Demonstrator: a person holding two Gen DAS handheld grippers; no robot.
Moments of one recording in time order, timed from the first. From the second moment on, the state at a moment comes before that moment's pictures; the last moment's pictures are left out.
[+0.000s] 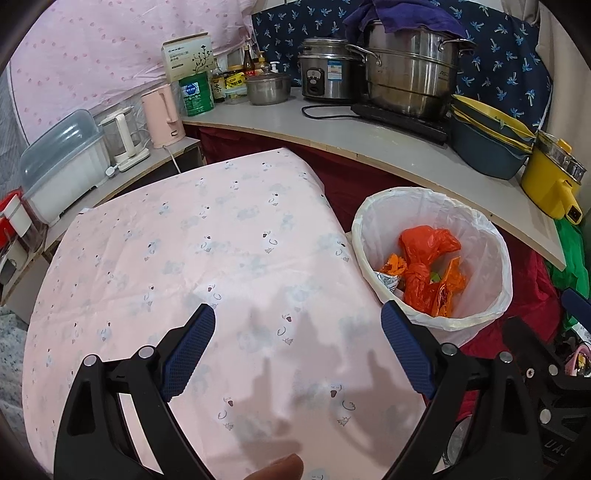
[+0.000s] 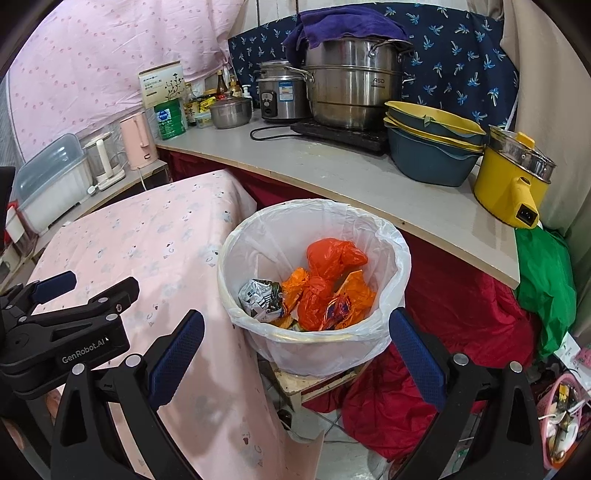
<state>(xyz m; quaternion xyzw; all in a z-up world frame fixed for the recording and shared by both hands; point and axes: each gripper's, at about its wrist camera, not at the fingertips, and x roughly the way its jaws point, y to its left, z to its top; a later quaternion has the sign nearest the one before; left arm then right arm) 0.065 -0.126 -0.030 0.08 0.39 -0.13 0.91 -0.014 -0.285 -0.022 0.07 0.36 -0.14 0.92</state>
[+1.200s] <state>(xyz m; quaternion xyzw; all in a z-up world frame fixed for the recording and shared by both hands) 0.053 -0.113 -0.033 0.08 0.38 -0.13 0.91 -0.015 -0.267 -0.029 0.07 0.37 -0.13 0.92</state>
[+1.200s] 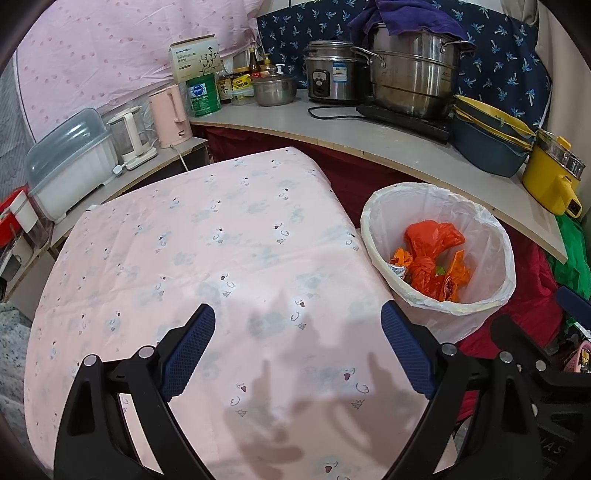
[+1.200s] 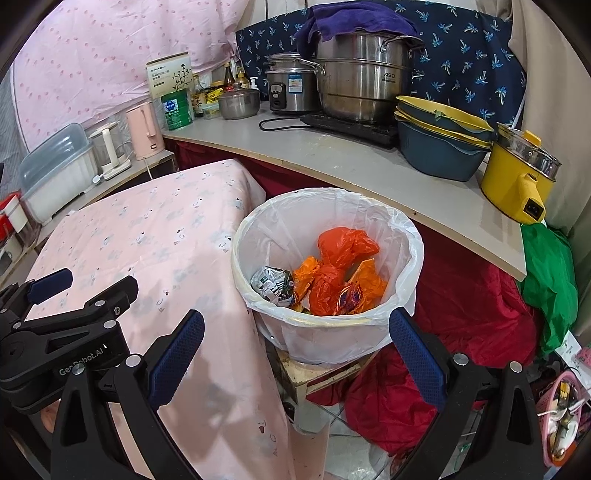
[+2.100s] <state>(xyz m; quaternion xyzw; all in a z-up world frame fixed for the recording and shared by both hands) 0.052 -0.116 -0.040 0.09 0.39 -0.13 0.91 -0.018 -0.271 -0.033 0.08 0.38 -0.14 0.91</state>
